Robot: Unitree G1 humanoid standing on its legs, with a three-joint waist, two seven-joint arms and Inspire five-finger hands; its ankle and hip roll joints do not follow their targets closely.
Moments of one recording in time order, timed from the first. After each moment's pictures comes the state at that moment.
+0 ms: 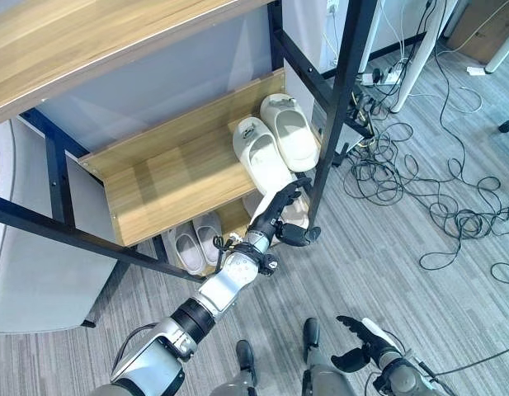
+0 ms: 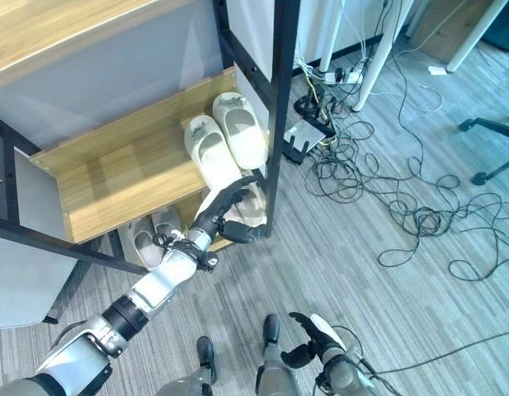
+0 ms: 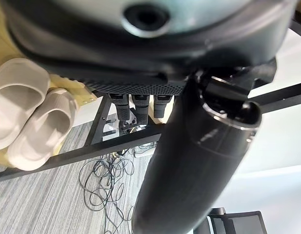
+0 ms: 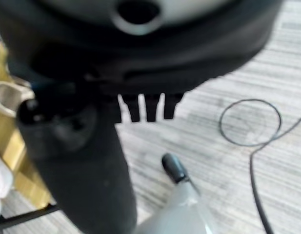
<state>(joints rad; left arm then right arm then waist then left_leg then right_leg) -0.61 0.19 -0.62 0.40 -0.15 -0.04 0.23 0.03 -0.54 0.42 0.72 -0.15 -0.12 -0.07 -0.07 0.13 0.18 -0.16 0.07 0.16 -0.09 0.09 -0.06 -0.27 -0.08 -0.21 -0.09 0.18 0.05</state>
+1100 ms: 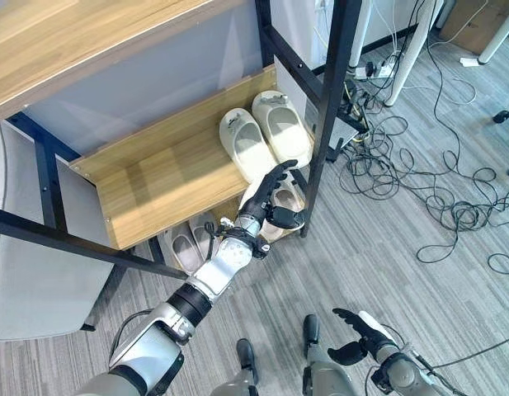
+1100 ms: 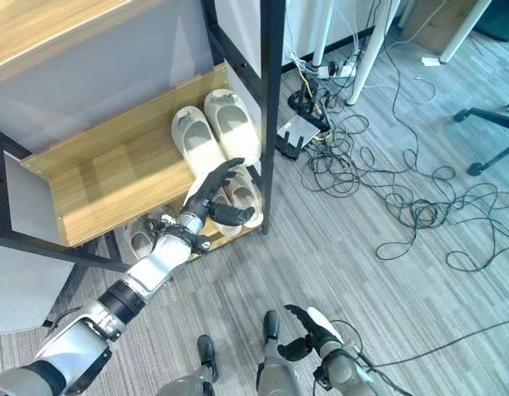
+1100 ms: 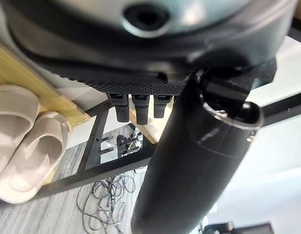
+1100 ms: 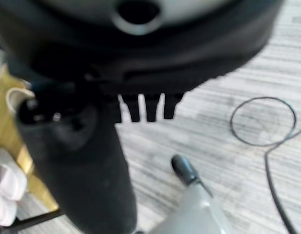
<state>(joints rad) -0.63 0.20 -0.56 0.45 -0.18 -0.04 0.27 0.02 -0.54 0.43 0.69 -0.15 -0.14 -0.07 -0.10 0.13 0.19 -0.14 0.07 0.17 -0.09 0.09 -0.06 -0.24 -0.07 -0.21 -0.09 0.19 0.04</state>
